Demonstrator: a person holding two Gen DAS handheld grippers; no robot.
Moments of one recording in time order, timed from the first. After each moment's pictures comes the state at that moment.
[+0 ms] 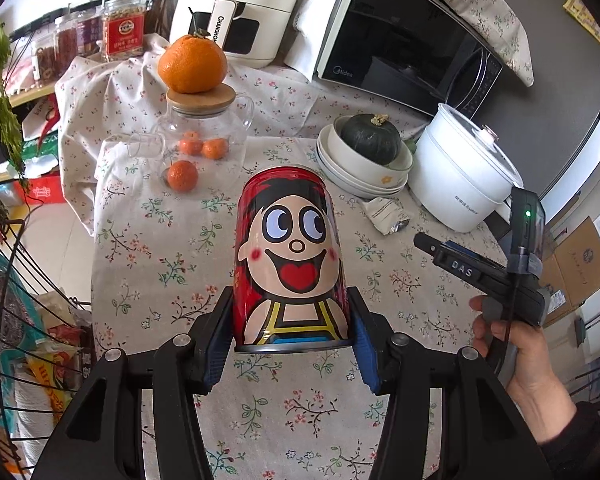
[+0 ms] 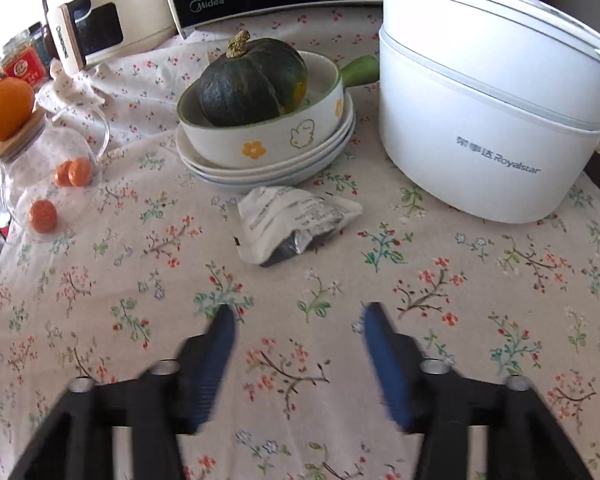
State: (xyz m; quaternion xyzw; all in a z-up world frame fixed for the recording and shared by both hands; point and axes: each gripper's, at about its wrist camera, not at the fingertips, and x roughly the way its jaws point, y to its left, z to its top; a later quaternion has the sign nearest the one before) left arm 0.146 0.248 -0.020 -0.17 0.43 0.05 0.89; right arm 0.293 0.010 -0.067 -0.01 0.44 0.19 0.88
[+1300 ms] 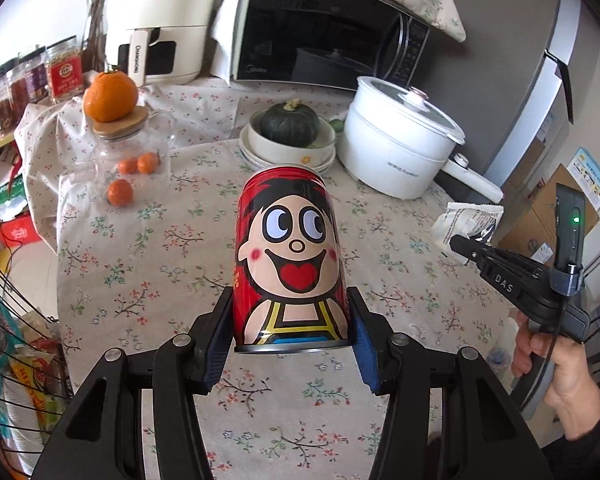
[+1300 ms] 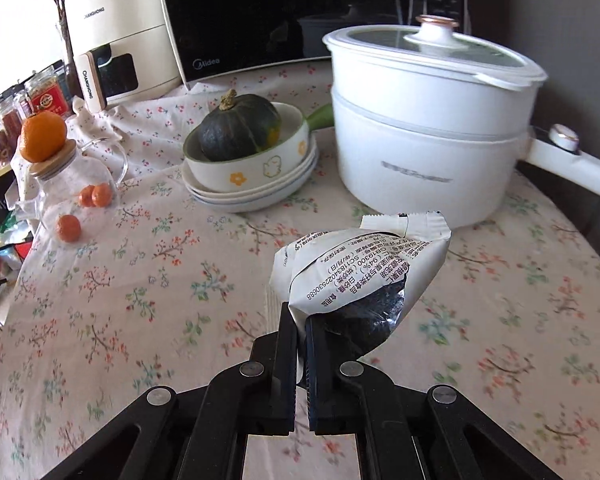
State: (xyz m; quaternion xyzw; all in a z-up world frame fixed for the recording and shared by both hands) left arm 0.128 0.150 0.000 -0.10 0.42 -0.02 0.90; right arm 0.221 -0.065 -0.027 -0.01 0.38 0.19 0.90
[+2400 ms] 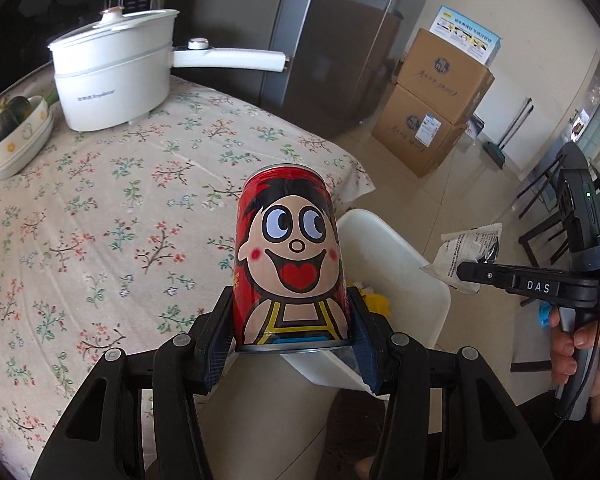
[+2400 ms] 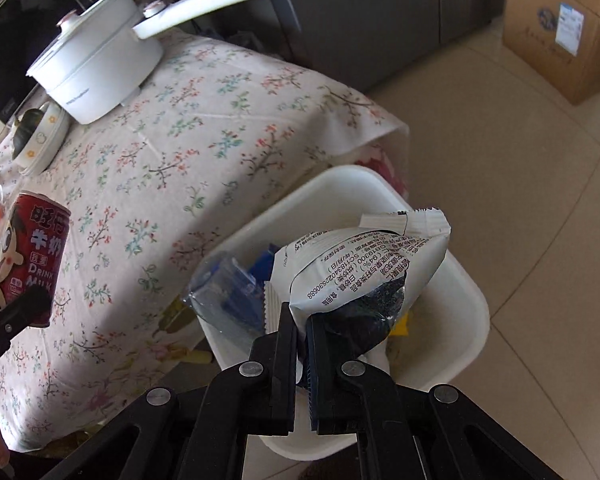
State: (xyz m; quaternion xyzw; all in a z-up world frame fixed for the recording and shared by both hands) left arm 0.098 -0.179 -0.049 0.00 0.47 -0.25 0.85; right arm 0.054 -0.417 -0.056 0.17 0.53 0.01 0.83
